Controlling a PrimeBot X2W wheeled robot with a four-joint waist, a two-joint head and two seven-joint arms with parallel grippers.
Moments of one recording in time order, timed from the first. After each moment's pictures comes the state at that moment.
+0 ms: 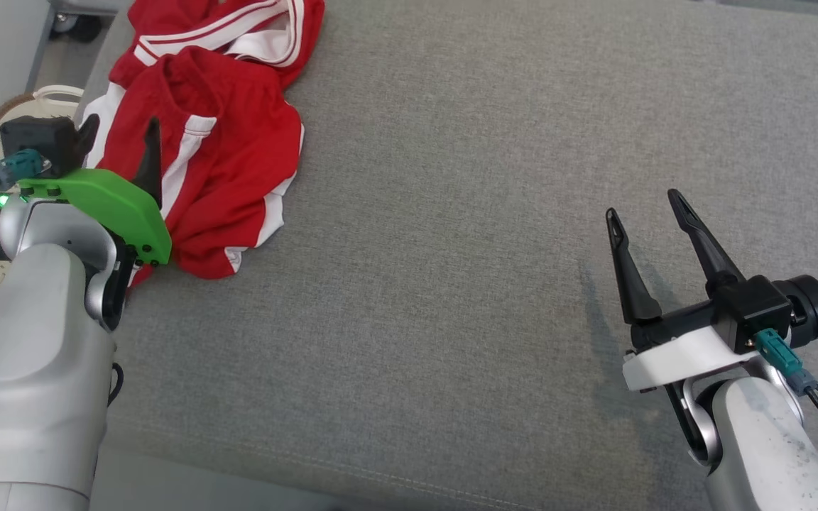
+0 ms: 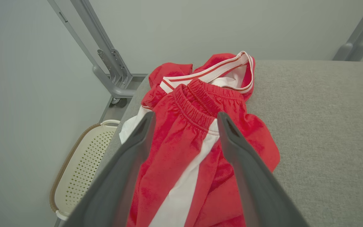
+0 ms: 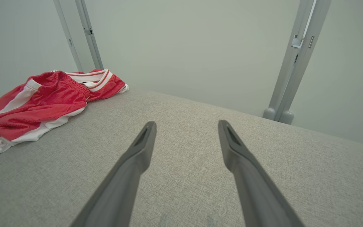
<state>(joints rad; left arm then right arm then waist) -0.76 0.25 -0.16 0.72 -0.30 -0.13 -0.02 -0.22 -0.09 0.07 0.09 -0.02 0.13 -0.26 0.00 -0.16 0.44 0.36</state>
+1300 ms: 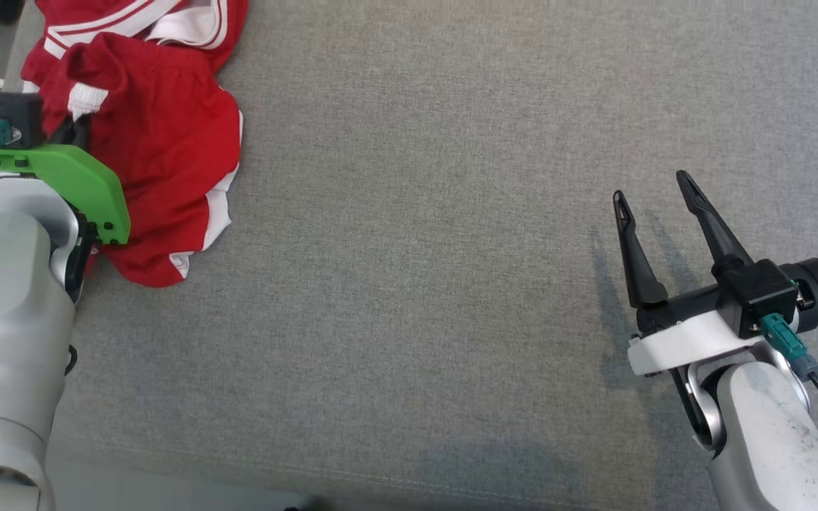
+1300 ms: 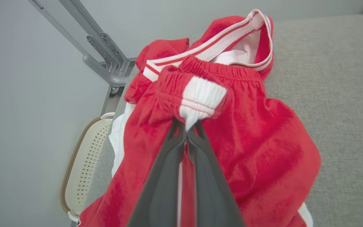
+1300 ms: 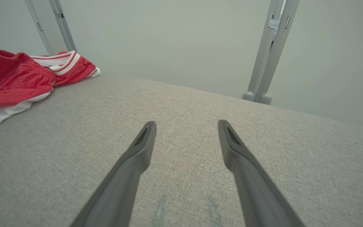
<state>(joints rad) -1.00 0.30 -0.38 1.16 -0.39 -0.11 -0.13 -0.27 -0.11 0.06 0.10 -0.05 0.13 -0.26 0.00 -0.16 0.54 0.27</state>
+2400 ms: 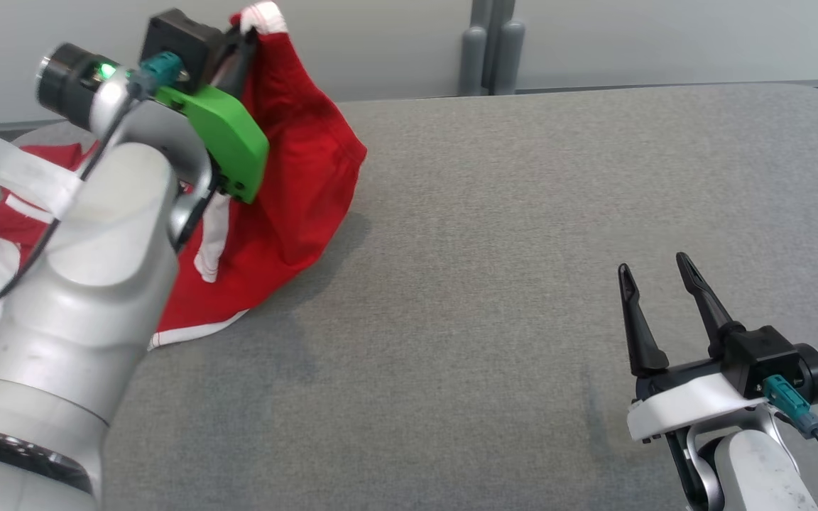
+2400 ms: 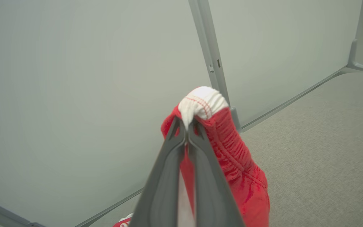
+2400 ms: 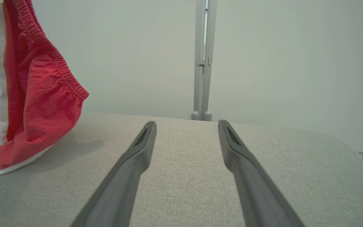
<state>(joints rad) -1.07 0.25 -0.71 0.81 -0.43 -0.13 -0.10 -0.11 -0.05 0.02 0.11 0.04 0.13 -0.26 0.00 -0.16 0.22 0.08</state>
